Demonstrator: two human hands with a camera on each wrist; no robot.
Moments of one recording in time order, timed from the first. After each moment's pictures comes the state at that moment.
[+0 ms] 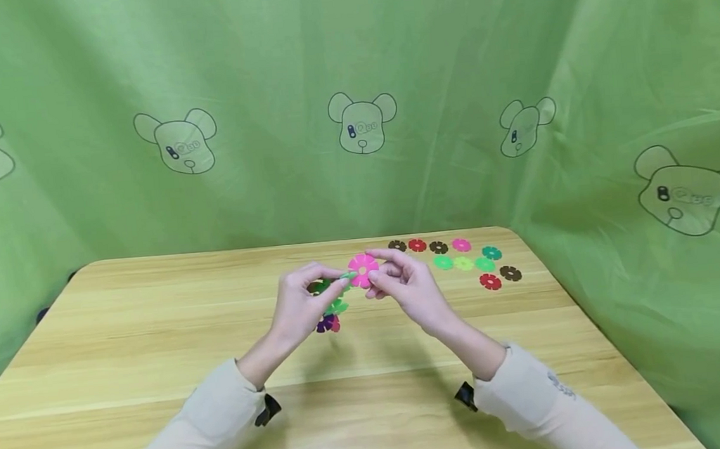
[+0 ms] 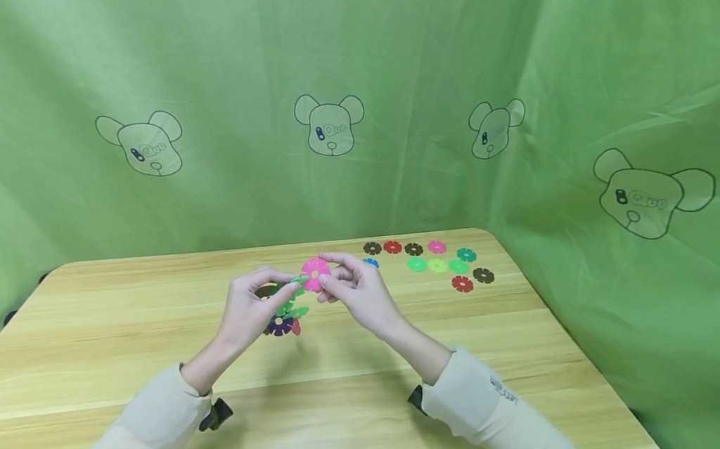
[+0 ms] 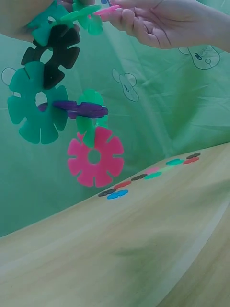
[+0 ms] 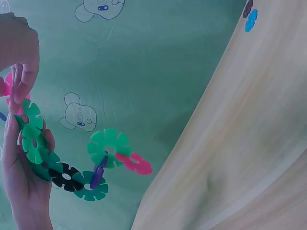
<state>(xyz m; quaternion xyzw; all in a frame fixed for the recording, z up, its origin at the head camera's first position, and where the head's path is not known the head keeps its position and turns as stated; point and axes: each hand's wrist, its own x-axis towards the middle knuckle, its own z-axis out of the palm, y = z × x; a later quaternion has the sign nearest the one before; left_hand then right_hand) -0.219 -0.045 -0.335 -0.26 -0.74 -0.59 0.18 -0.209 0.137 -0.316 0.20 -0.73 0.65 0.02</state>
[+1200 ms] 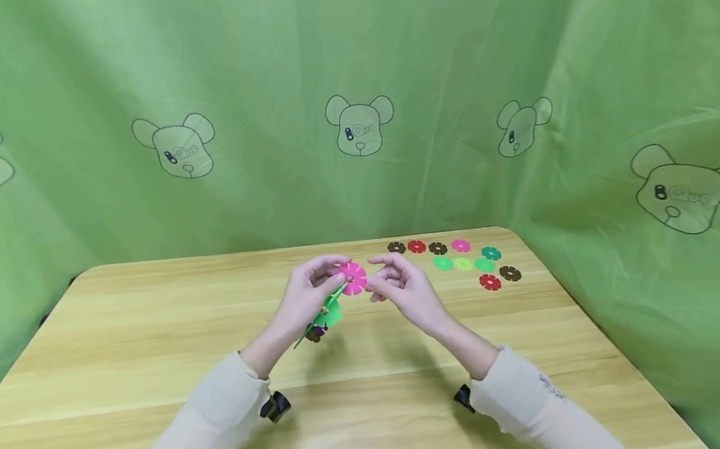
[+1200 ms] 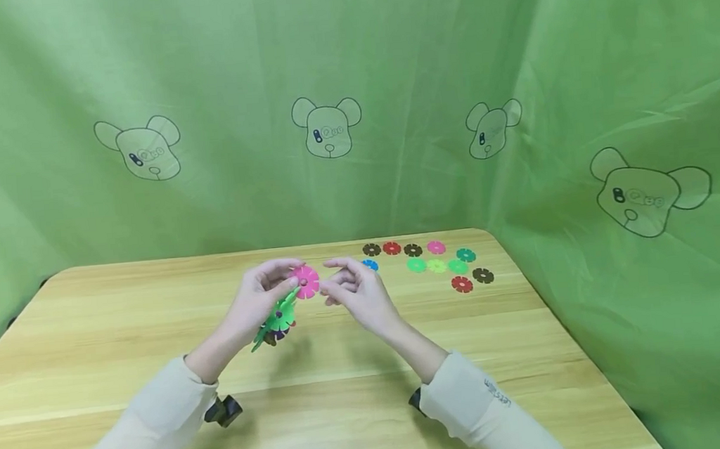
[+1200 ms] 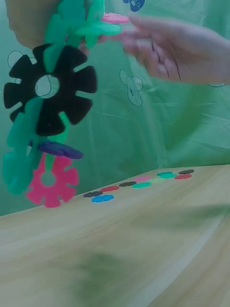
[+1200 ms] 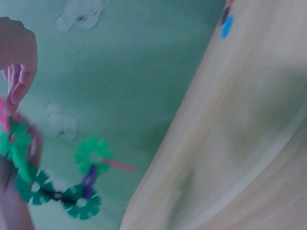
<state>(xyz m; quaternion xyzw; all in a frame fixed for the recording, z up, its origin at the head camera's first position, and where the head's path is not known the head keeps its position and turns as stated) -0.231 -0.039 -0.330 -0.18 -0.71 -0.68 0.01 -0.225 0.146 -0.339 0.20 -0.75 0.63 0.05</state>
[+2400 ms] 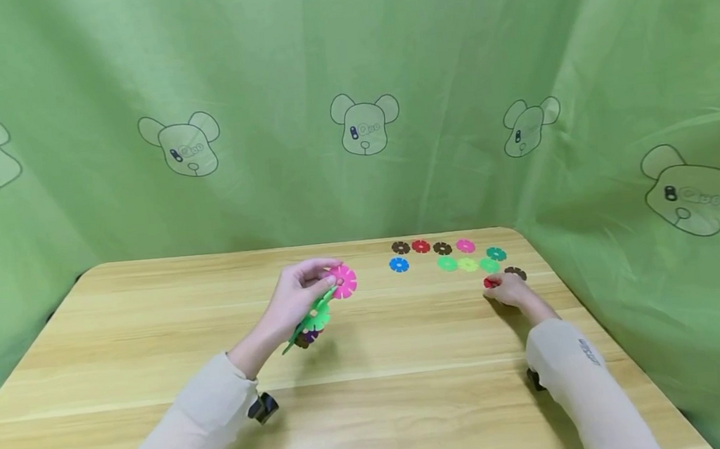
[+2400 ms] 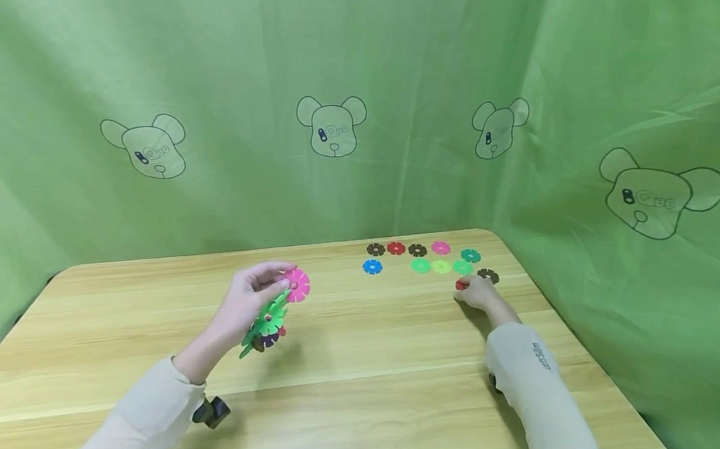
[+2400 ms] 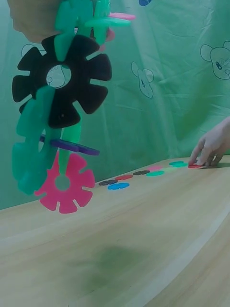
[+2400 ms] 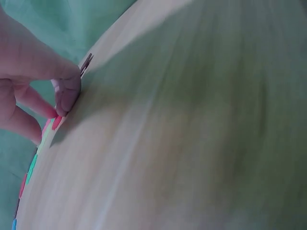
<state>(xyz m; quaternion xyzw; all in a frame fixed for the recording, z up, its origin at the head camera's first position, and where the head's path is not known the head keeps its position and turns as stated) -0.233 -0.058 -0.333 -0.17 -0.72 -0.67 -0.02 -0.306 0.352 -0.428 0.00 -0.96 0.27 -0.08</state>
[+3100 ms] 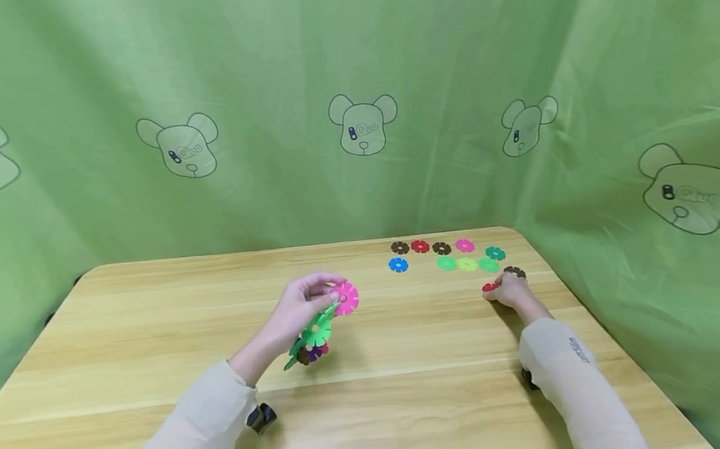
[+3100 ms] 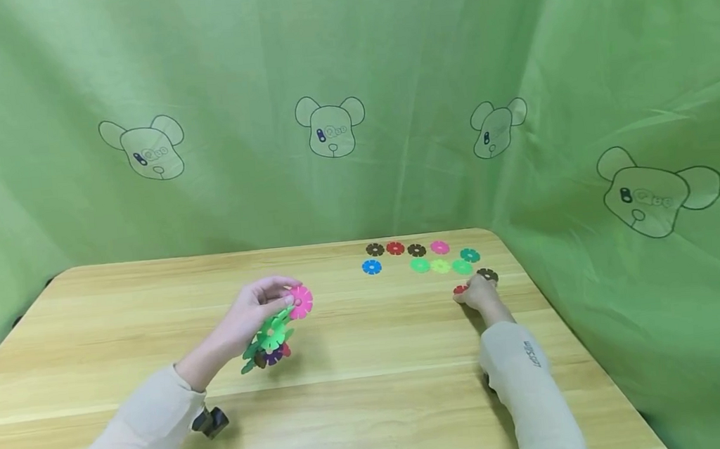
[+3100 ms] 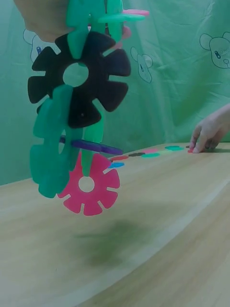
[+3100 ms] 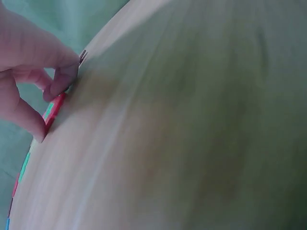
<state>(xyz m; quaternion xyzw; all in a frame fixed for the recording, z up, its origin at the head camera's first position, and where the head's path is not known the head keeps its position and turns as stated) -0.233 -0.061 -0.351 -0.17 -0.73 -0.65 -0.09 -0.303 0.350 -0.430 -0.09 -0.96 0.25 -0.06</state>
